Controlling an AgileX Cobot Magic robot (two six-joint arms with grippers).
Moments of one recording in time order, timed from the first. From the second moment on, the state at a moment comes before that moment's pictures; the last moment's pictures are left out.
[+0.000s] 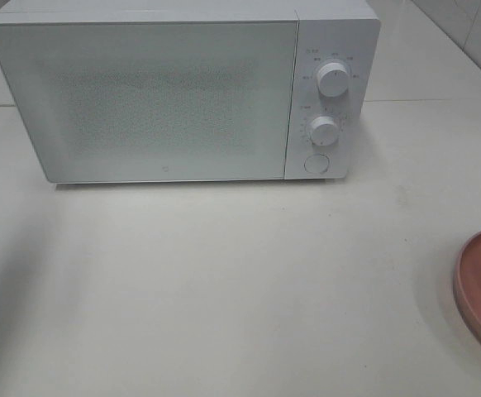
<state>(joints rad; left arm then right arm) -0.05 1.26 -1.02 -0.12 1.14 0.02 0.16 0.00 -0.51 -0.09 1.01 0.06</state>
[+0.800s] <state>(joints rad) -0.04 0.59 -0.54 -0.10 1.12 0.02 0.16 0.00 -0.51 -0.09 1.01 0.06</state>
